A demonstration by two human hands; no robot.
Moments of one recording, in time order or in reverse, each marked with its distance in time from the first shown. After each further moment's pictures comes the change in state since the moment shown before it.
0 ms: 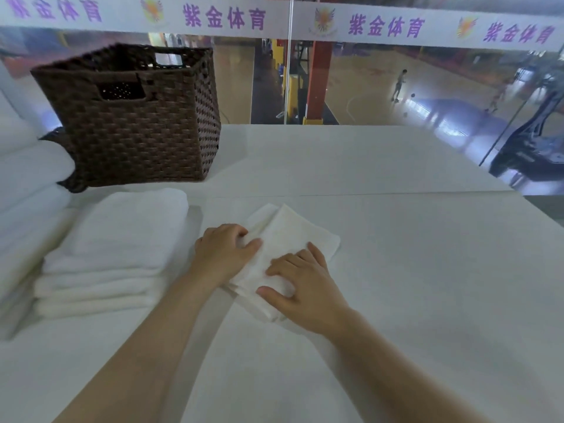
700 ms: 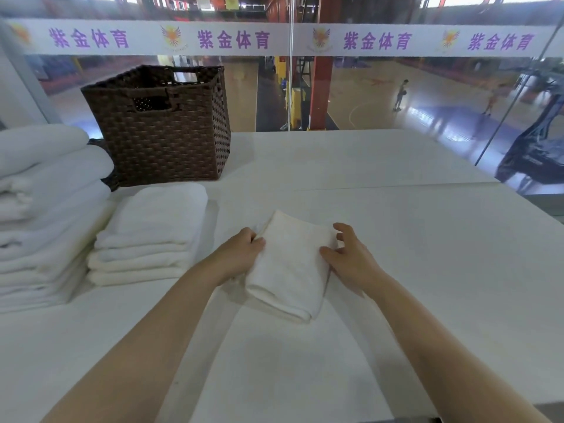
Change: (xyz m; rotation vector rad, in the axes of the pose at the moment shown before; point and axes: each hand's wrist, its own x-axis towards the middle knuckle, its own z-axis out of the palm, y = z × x) left_hand -0.065 0.018 -0.024 -0.253 -0.296 -0.115; right_hand -0.032 0.027 -0.038 0.459 0.036 0.589
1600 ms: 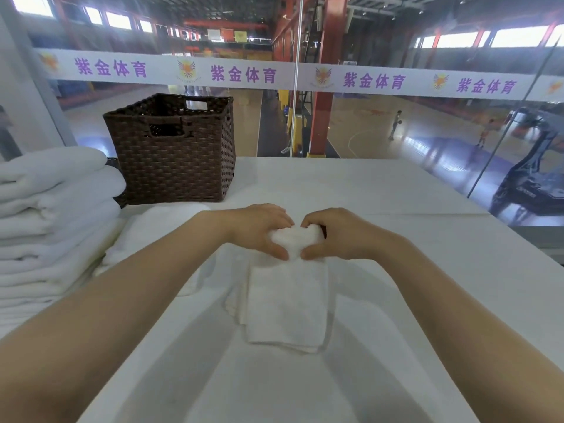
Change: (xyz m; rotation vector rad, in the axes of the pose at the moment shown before) left_hand 0.015 0.073 -0.069 0.711 -0.130 0.718; right_hand -0.005 -0.120 -0.062 -0.502 -0.259 -0.494
